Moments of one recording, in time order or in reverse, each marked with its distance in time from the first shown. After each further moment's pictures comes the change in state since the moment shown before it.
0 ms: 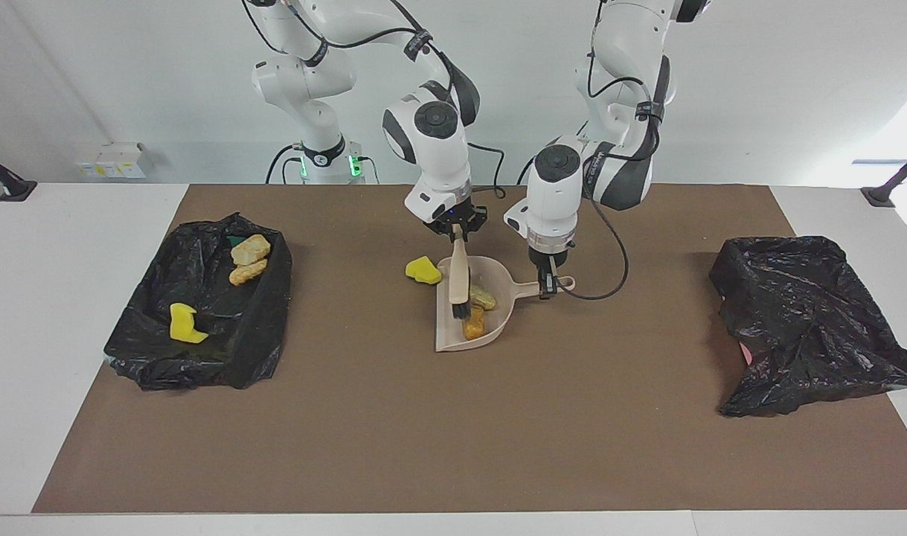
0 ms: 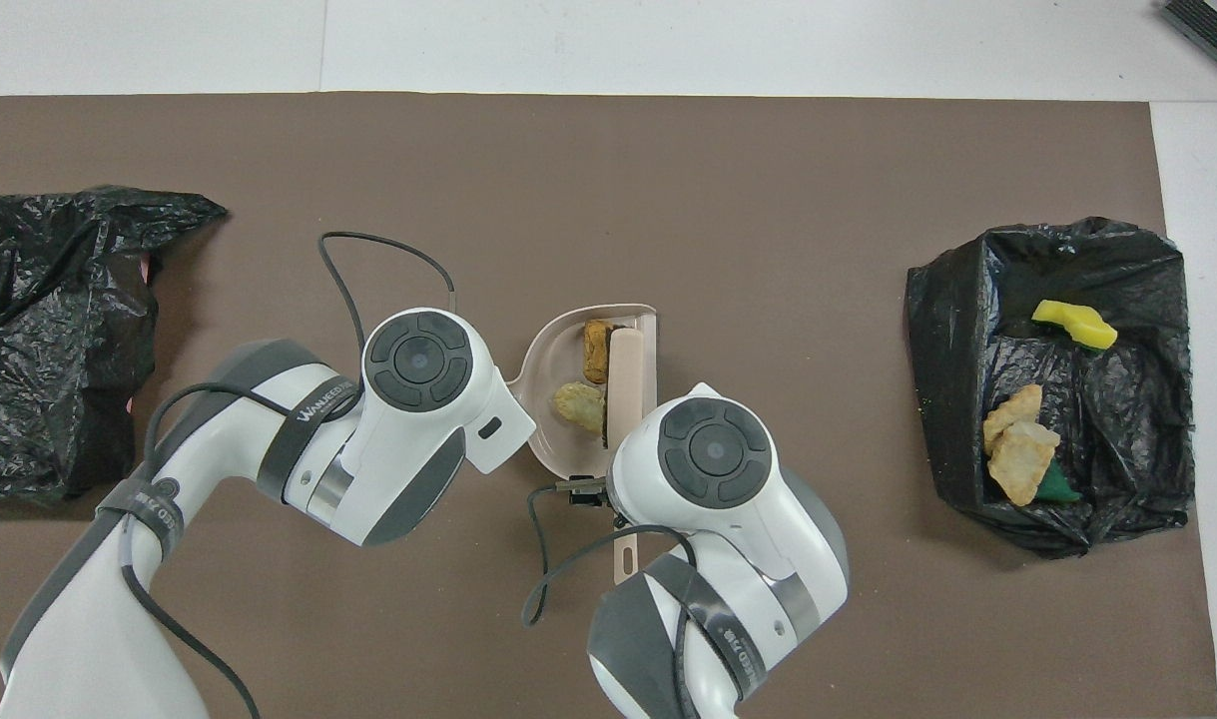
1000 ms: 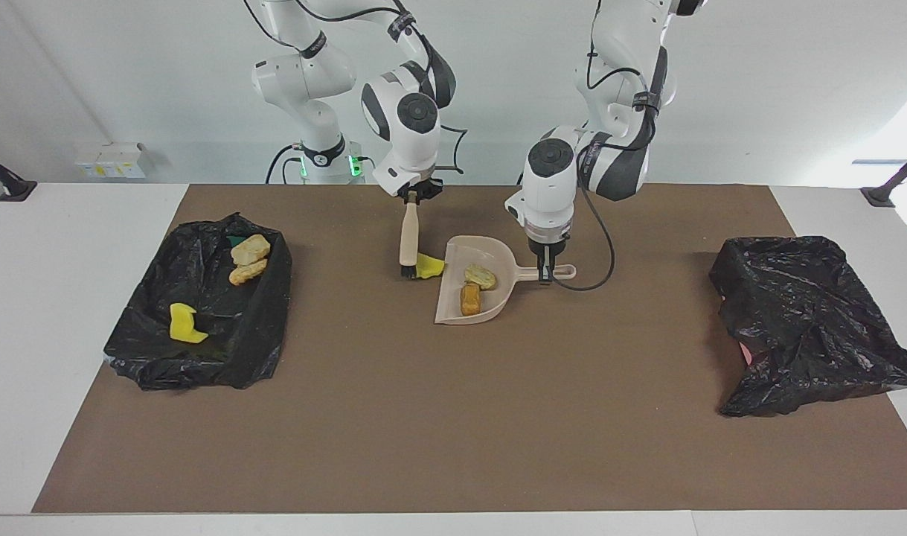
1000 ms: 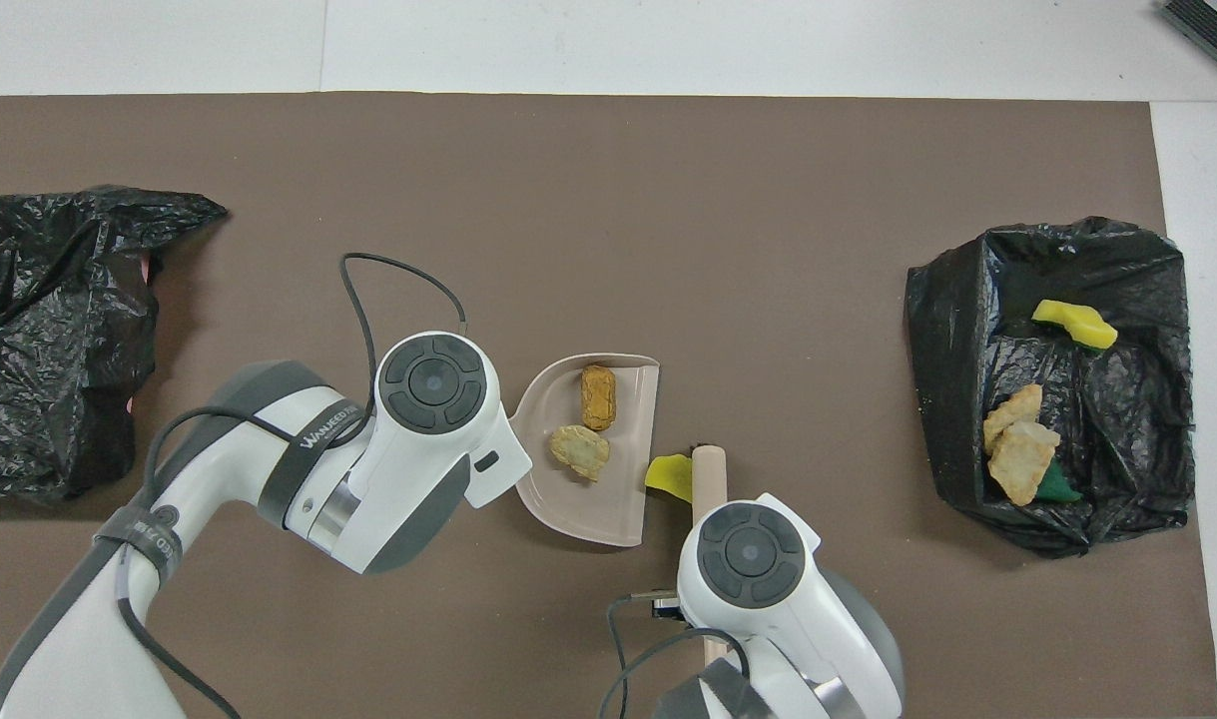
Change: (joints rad) left arm -0.027 -0.053 -0.001 -0.057 0.000 -0.085 0.071; right arm 0.021 -0.213 0.006 -0.334 0.041 -0.099 -0.021
